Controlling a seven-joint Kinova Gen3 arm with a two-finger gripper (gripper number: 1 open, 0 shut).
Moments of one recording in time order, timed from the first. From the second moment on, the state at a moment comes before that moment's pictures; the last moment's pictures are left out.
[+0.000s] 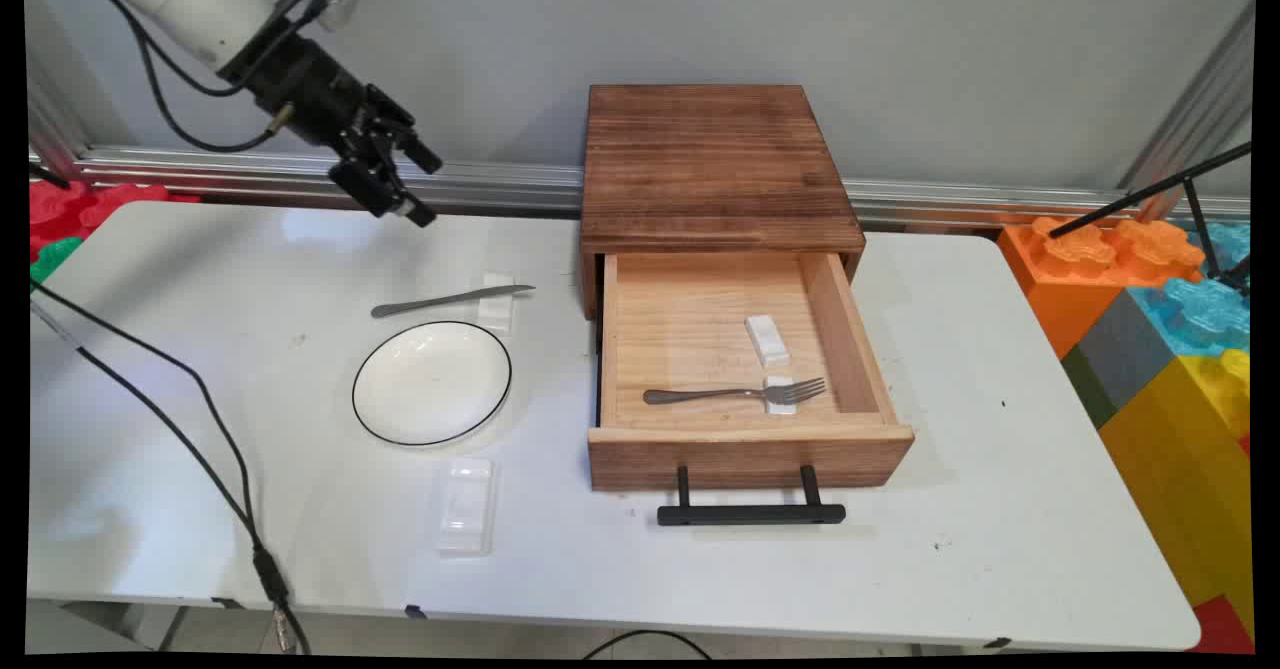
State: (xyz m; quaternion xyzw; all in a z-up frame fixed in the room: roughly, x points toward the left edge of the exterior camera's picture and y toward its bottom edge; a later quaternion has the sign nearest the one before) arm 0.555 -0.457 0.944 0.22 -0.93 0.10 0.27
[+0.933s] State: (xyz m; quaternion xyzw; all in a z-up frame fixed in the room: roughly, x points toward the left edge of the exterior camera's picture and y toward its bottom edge) arm 0.621 -0.480 0.870 0.20 -0.94 0.07 0.26
